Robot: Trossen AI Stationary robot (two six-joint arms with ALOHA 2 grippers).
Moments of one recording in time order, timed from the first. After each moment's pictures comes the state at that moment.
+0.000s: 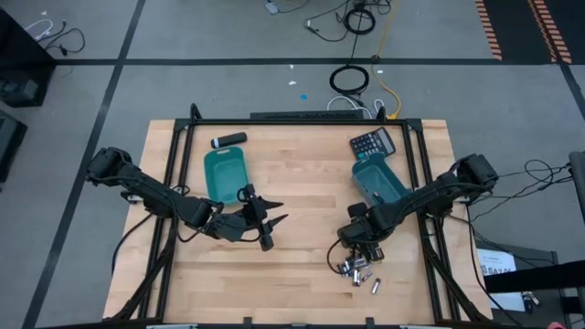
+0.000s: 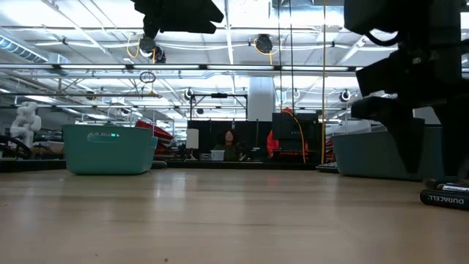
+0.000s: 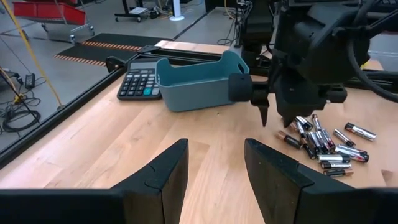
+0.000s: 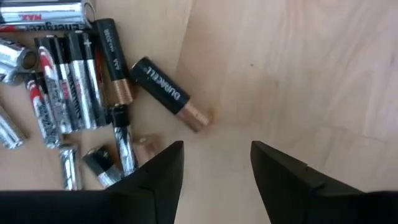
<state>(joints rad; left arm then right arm) -0.42 1.43 0.89 0.12 -0.72 -0.26 0.38 1.61 0.91 -0.79 0.00 0.13</state>
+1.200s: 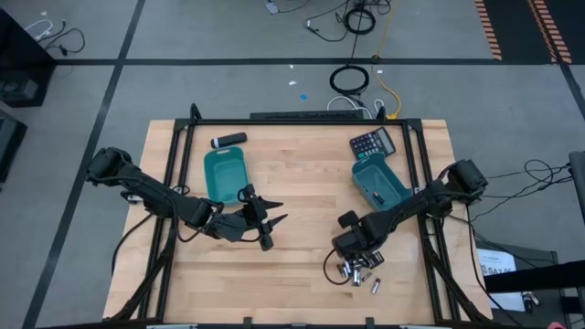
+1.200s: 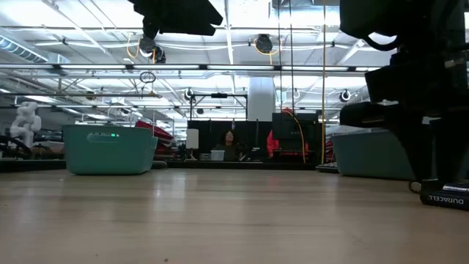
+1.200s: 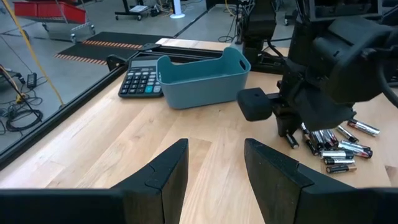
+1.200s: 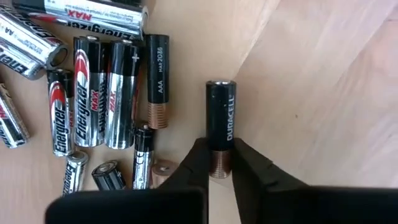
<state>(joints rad) -0.42 1.43 0.89 0.10 -0.72 -0.25 0.41 1.73 0.97 -0.75 0.01 -0.09</state>
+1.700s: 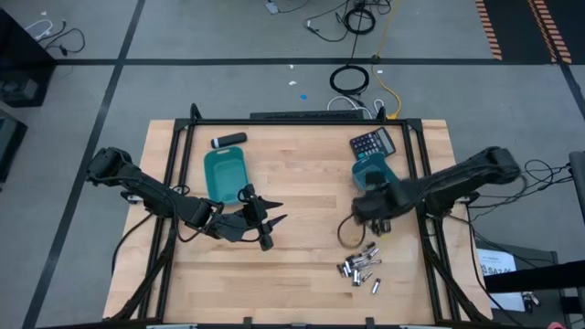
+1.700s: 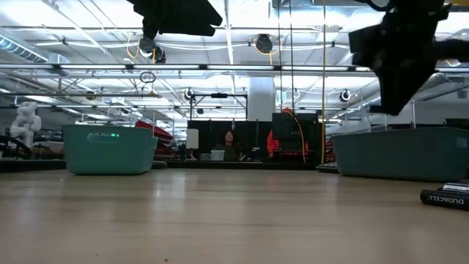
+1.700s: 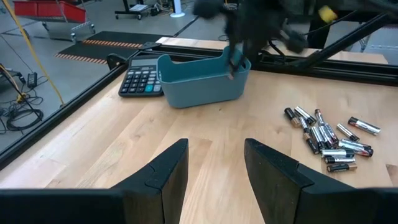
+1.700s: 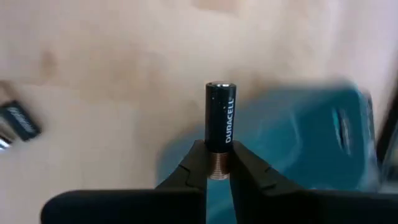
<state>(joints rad) -0.42 1.43 0.89 0.10 -0.72 -0.26 0.25 1.35 0.99 -1.17 0.34 0.17</state>
